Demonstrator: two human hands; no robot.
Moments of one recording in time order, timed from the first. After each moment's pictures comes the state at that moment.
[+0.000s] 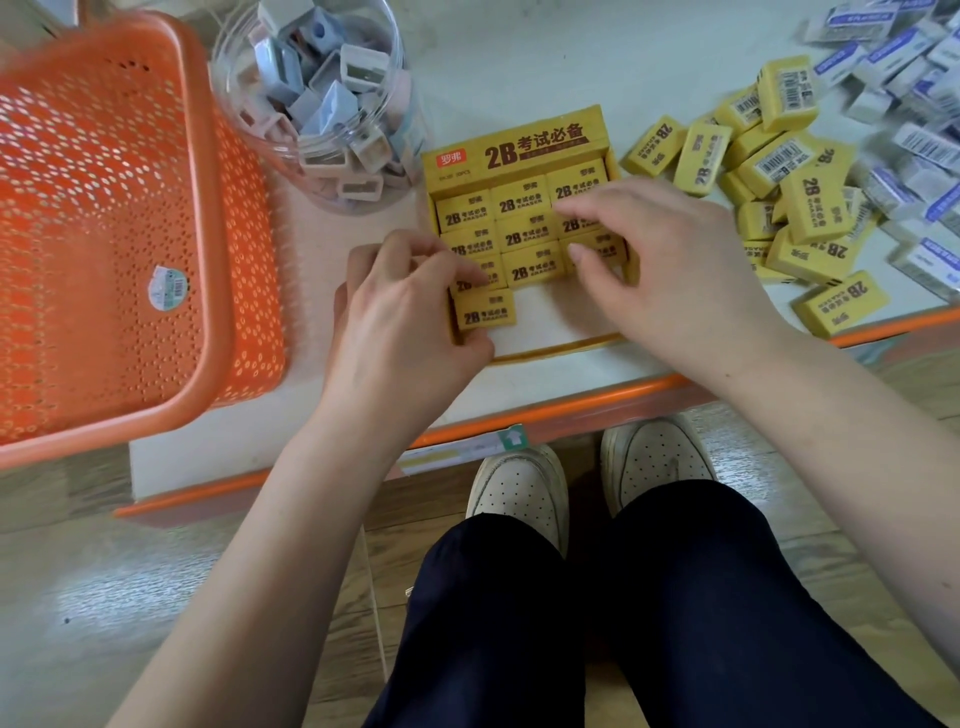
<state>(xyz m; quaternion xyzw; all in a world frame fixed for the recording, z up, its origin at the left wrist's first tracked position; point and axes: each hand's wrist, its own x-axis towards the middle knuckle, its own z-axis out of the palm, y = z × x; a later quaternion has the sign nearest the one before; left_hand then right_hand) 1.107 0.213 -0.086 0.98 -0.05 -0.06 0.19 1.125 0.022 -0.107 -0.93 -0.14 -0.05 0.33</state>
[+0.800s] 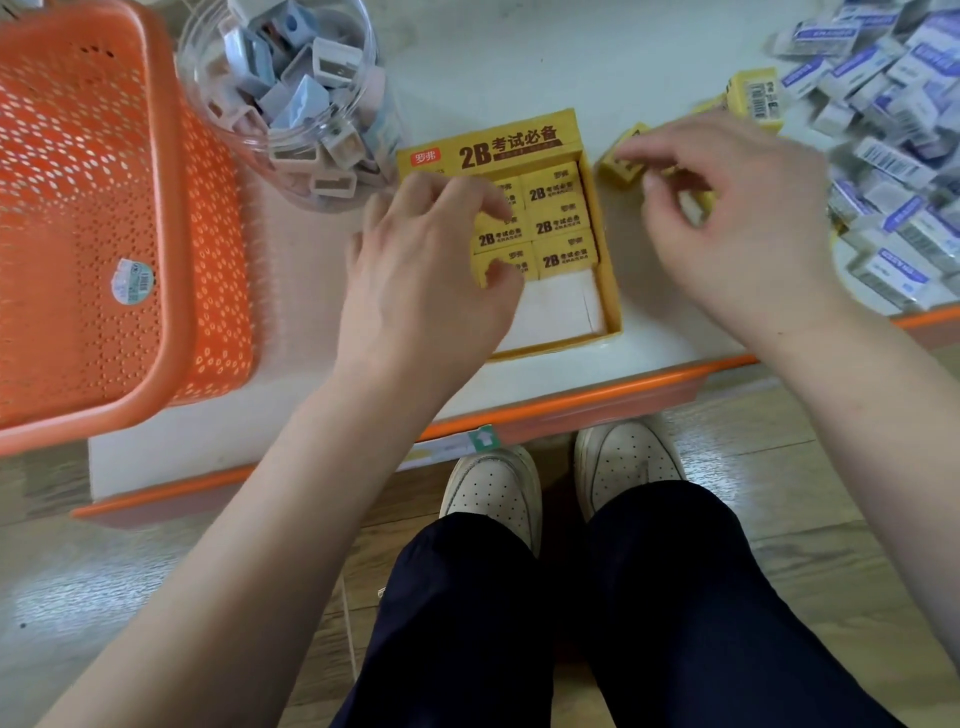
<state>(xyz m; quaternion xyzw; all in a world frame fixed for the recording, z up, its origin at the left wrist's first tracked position) 1.122 0.171 -0.062 0.97 -0.04 -0.03 0.24 1.140 -0.016 -0.092 -0.93 -0.08 -0.11 0.35</state>
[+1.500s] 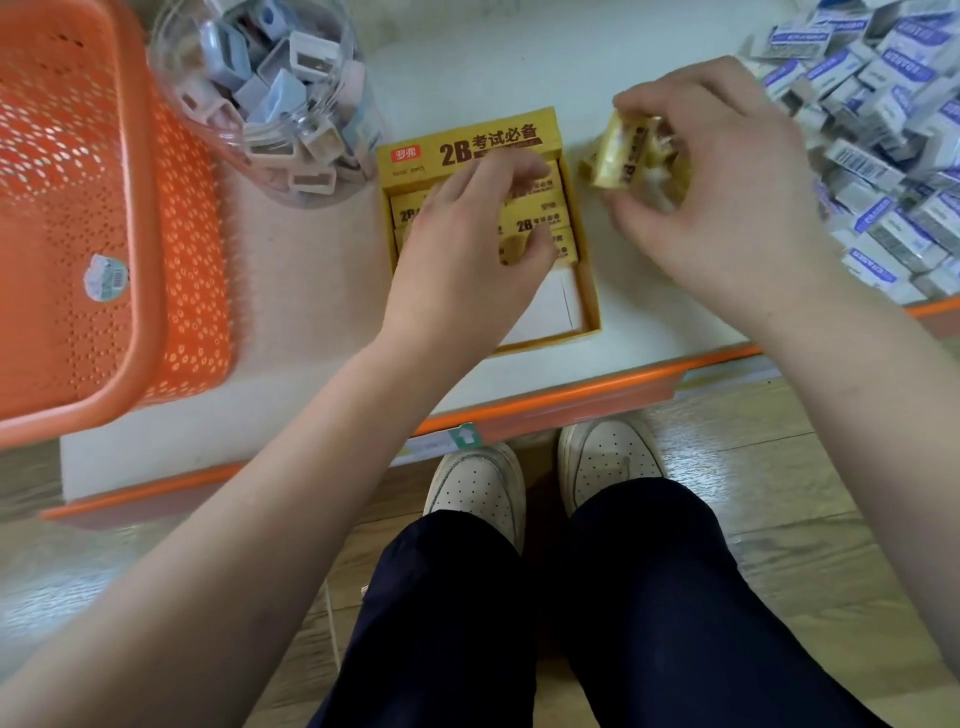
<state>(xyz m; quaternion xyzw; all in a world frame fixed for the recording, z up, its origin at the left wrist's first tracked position) 1.138 0.150 -0.093 0.93 -0.10 0.00 0.36 1.147 -0.020 -0.085 -0.95 -0.06 -0.09 0.29</state>
